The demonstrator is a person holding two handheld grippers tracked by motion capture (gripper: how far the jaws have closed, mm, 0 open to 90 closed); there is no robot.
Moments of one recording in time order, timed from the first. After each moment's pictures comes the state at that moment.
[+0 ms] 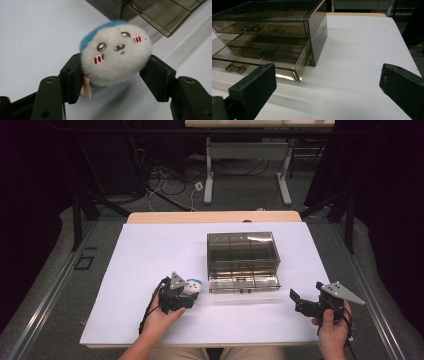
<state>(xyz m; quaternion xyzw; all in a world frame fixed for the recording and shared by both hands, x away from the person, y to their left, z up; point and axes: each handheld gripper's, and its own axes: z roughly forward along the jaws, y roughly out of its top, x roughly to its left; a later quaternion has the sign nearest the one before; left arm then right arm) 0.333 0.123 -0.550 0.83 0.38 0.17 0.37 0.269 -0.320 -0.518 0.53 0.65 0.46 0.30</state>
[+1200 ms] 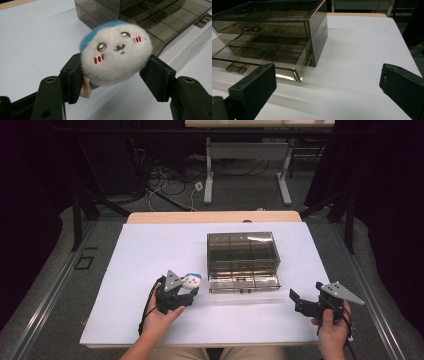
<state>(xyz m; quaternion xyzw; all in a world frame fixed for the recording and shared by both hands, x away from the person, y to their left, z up) 0.322 0.125 -0.532 0.80 0.37 0.20 0.42 0.269 -0.319 -0.519 0.53 0.64 0.46 0.30</state>
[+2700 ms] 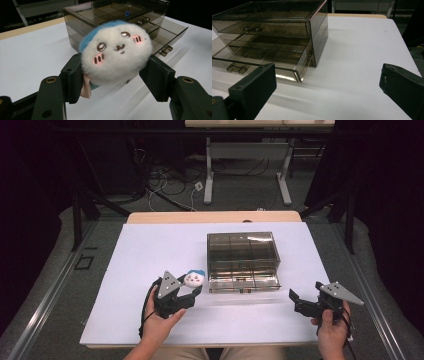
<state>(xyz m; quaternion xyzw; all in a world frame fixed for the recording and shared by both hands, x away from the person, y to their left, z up) 0.298 0.122 -0.501 0.77 0.35 0.21 0.49 0.268 -0.317 -0.518 0.52 0.65 0.46 0.31</state>
